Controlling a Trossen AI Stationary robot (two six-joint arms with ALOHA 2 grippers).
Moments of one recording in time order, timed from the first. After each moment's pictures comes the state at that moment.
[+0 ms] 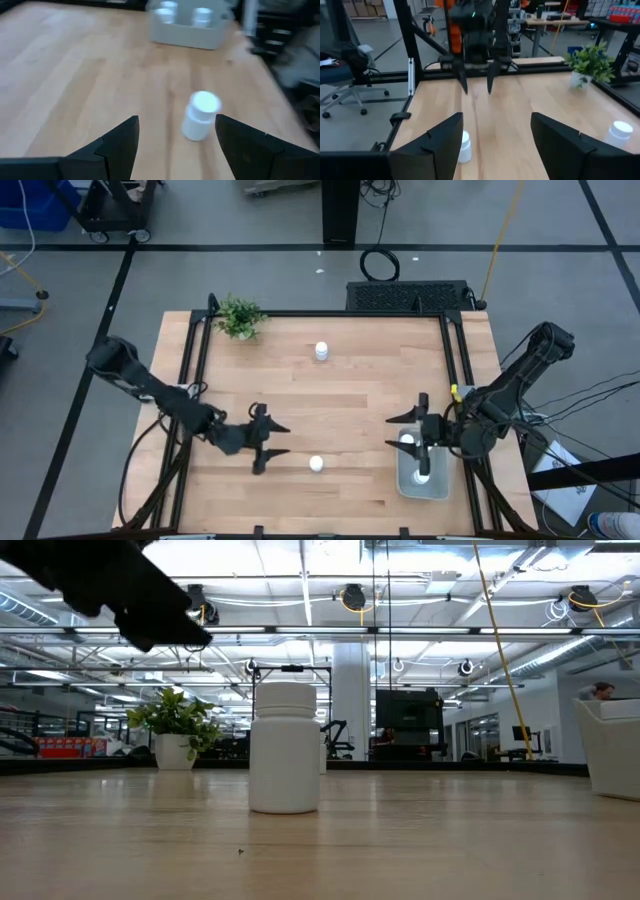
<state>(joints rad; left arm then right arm) -0.55 1.31 0.56 0.26 -0.45 -0.37 0.79 1.02 0.75 -0.05 0.84 0.29</state>
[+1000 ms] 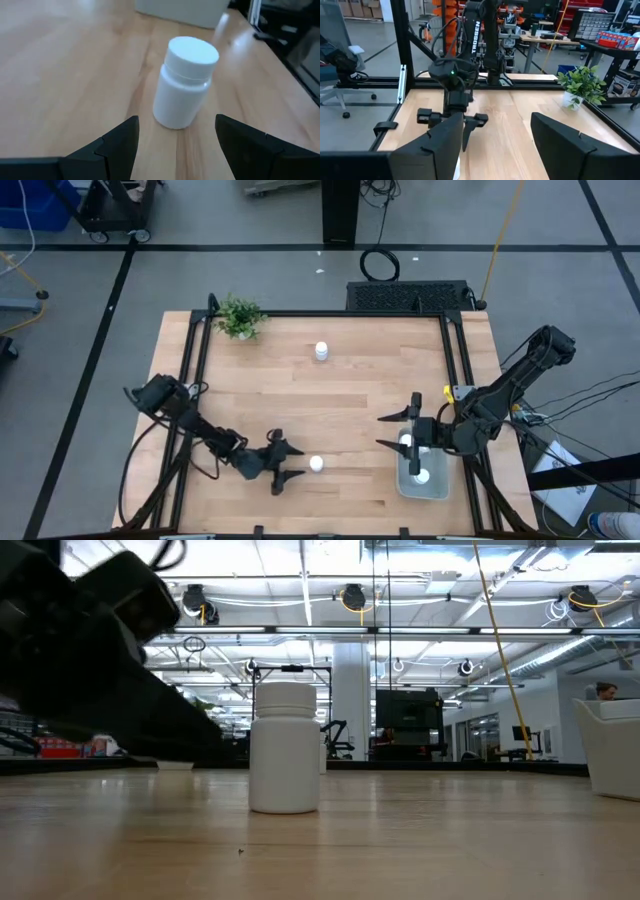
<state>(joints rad) -0.62 1.92 0.58 0.89 -0.53 -0.48 0.73 1.09 0.75 0.13 0.83 0.12</state>
